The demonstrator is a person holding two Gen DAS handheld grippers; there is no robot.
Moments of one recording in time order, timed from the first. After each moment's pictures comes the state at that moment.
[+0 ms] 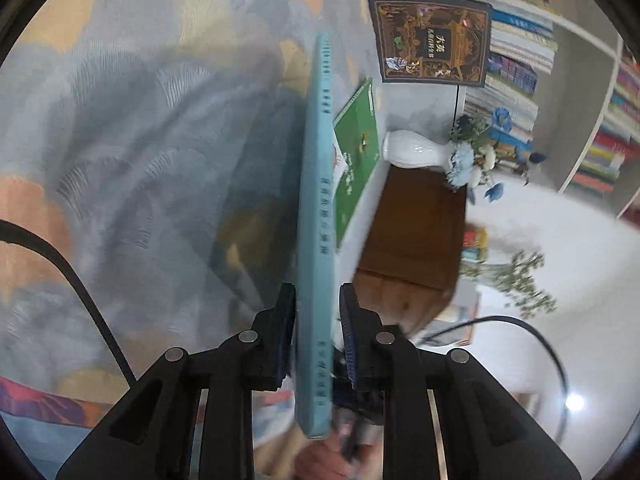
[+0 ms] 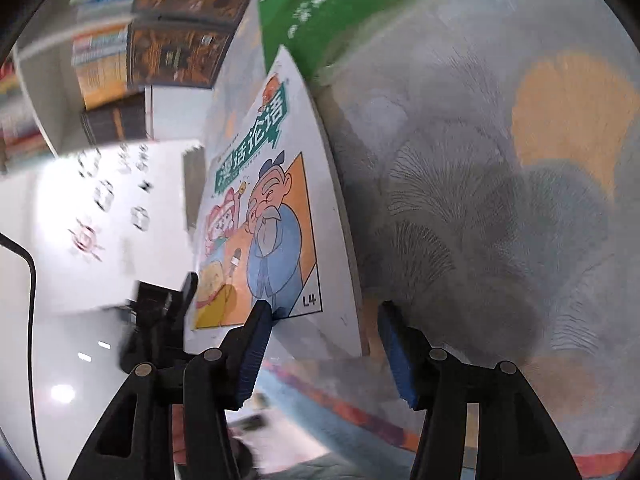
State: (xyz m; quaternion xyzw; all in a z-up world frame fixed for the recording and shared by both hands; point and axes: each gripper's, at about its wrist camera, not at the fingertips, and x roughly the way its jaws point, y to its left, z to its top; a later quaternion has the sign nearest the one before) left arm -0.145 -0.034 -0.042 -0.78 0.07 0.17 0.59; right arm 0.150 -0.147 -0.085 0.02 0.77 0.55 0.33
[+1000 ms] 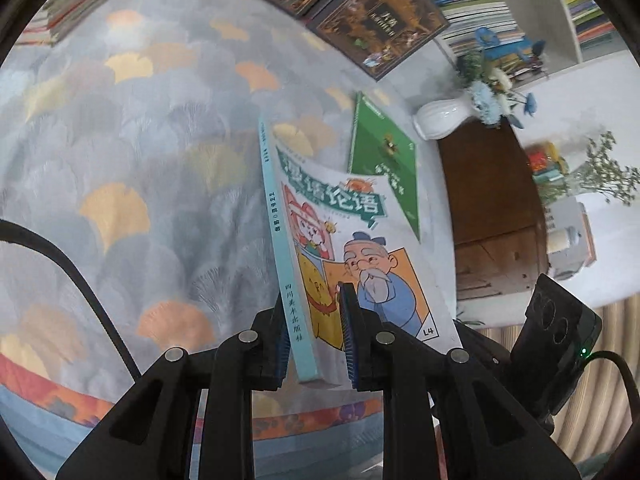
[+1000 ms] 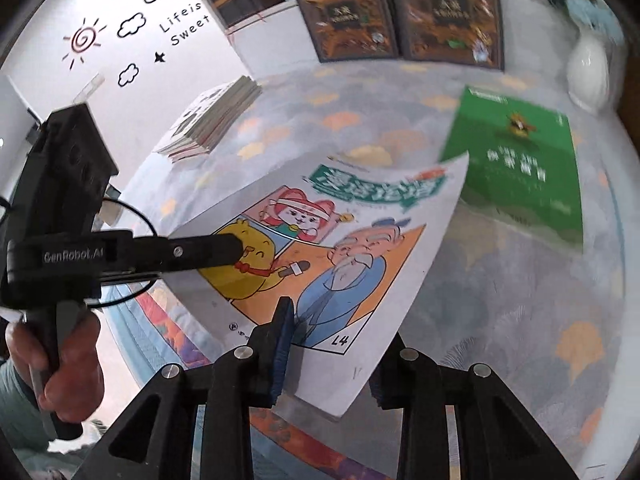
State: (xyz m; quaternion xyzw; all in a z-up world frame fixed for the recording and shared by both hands) left arm -0.174 -0.039 0.039 -0.56 0.25 0.31 0.73; right arm 0.017 -0.123 0.028 -0.26 0.45 0.70 0.49
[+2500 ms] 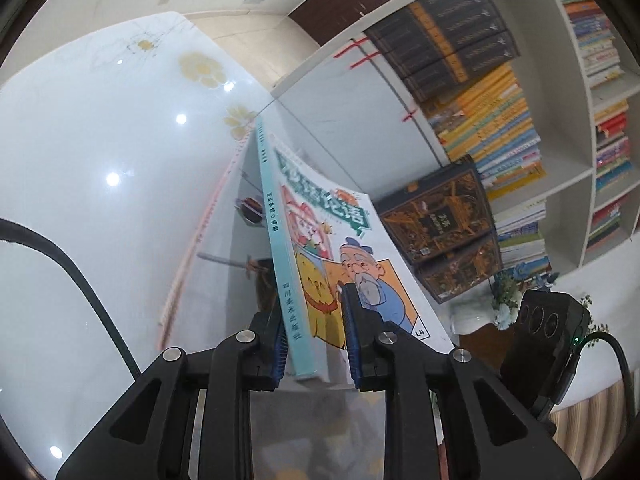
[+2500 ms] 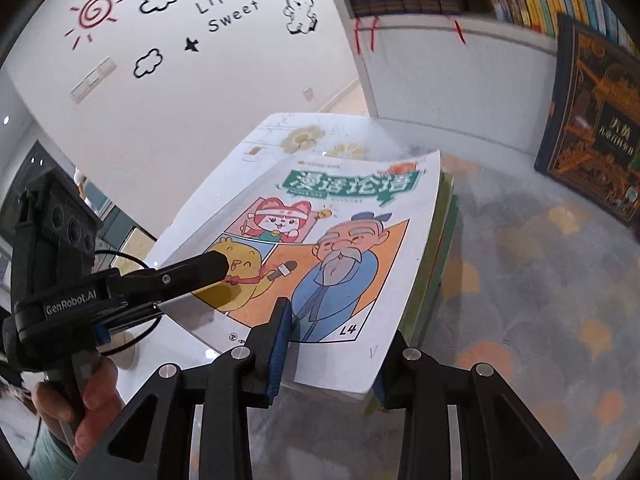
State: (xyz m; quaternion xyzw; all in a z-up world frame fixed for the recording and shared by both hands) left arm -0.512 0.238 0.034 -0.57 0.08 0.40 0.72; right arm -0.313 0.228 0.070 -0.27 0.41 0.74 0.46
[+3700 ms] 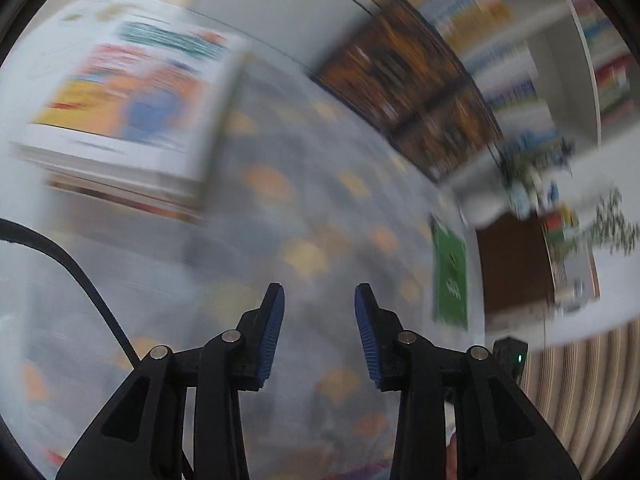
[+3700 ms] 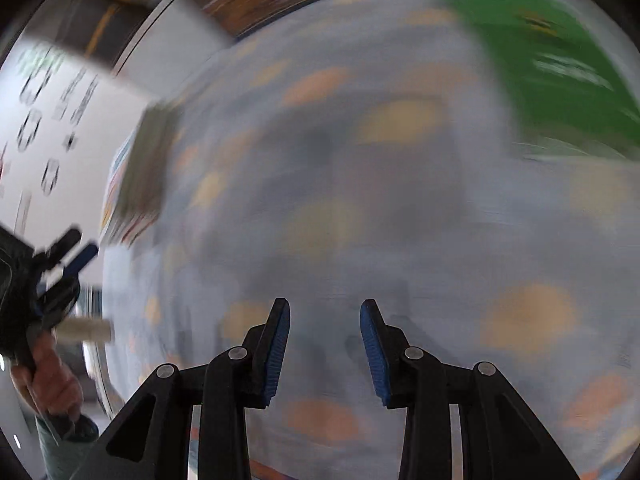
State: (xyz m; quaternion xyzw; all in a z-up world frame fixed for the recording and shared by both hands) left arm -0.324 0.110 0.058 -0.53 0.24 0.35 0.73; right arm -0.032 -0.030 -0.028 -0.16 0.63 0.54 0.54
